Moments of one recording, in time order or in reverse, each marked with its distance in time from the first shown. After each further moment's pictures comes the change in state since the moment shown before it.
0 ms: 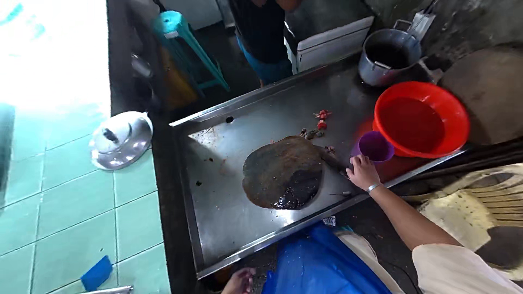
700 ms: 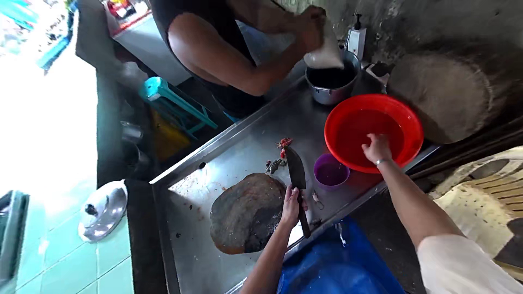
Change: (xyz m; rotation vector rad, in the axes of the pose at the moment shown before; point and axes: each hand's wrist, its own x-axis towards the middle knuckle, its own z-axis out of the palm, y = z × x) left_hand 0.061 0.438 0.381 -0.363 -0.150 0.533; right_hand 0.092 0.240 -0.124 0.344 0.228 0.379
